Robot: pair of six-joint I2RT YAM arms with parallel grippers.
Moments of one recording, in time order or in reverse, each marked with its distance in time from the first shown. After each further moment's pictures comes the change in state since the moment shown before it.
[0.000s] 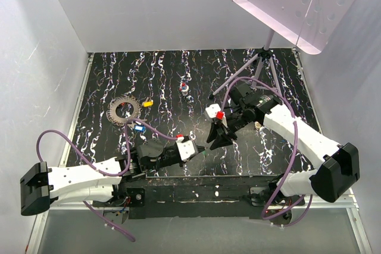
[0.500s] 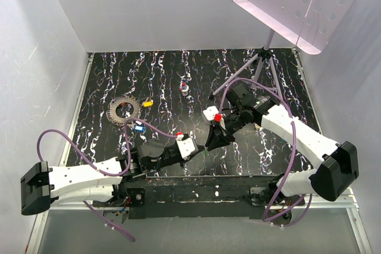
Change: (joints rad) left arm 0.000 0.008 0.000 0.007 -0.035 -0.060; right arm 0.039 0.009 0.005 0.005 -0.014 -0.002
